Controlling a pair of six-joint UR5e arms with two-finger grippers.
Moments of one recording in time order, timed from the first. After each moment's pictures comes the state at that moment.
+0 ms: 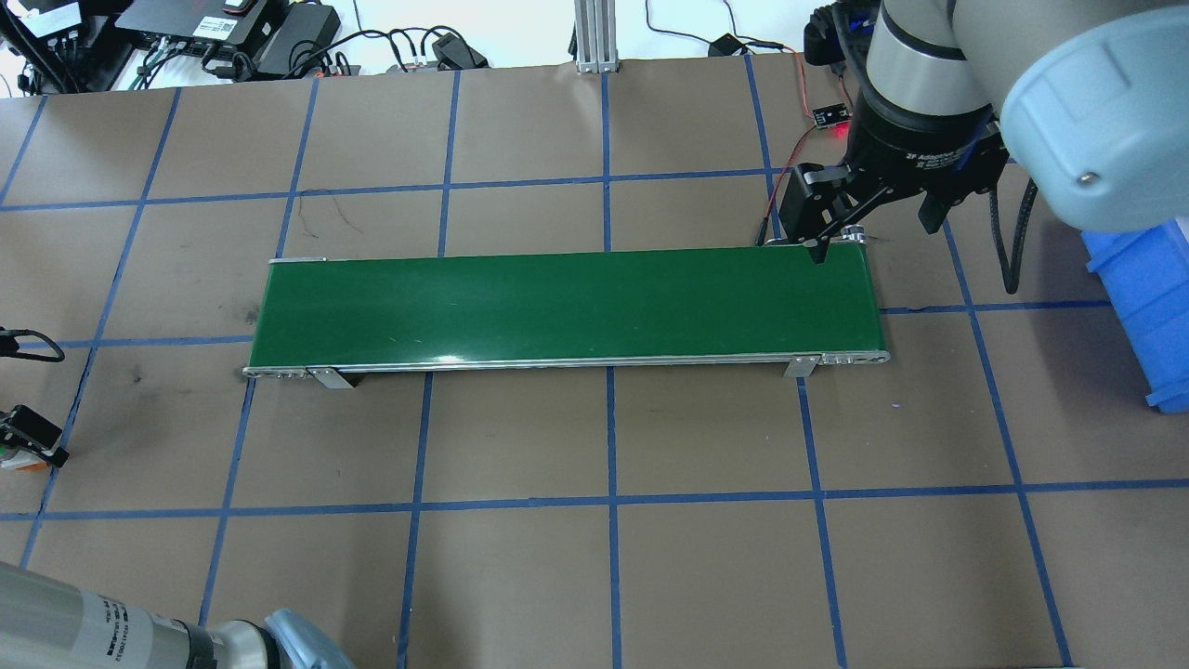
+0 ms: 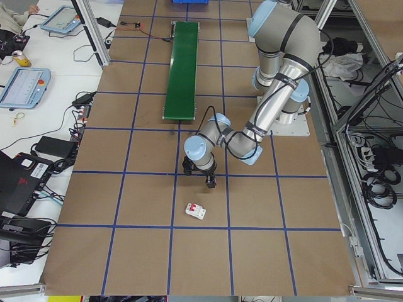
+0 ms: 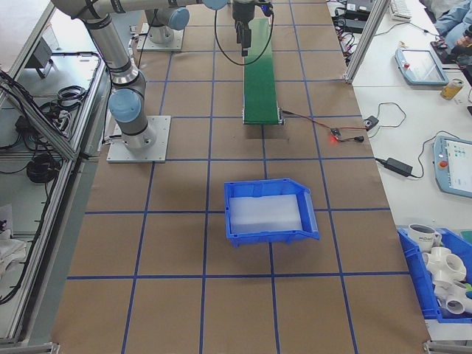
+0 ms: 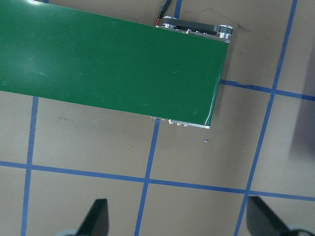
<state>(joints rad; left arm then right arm) -0.65 -2.00 -1.85 -1.08 1.77 0.90 1.68 -1.62 1.57 -1.51 -1.68 -0.07</state>
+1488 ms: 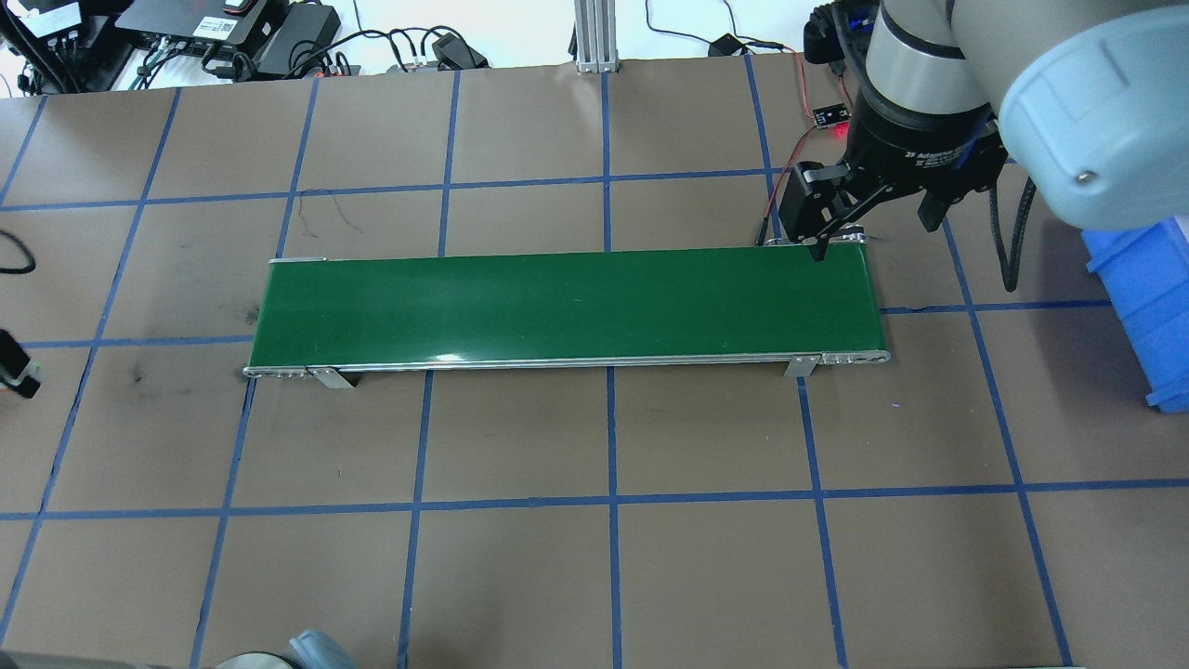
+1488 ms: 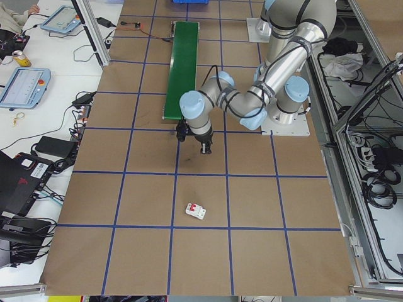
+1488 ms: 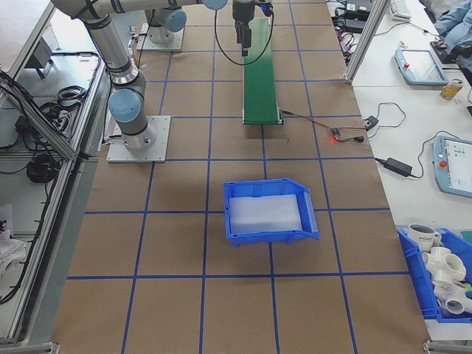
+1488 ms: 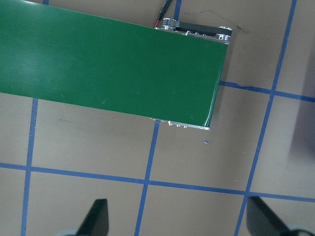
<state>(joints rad) -0.79 -1.73 -1.77 -1.38 1.70 0.86 1.68 -1.62 1.57 -1.51 -1.69 -0.07</state>
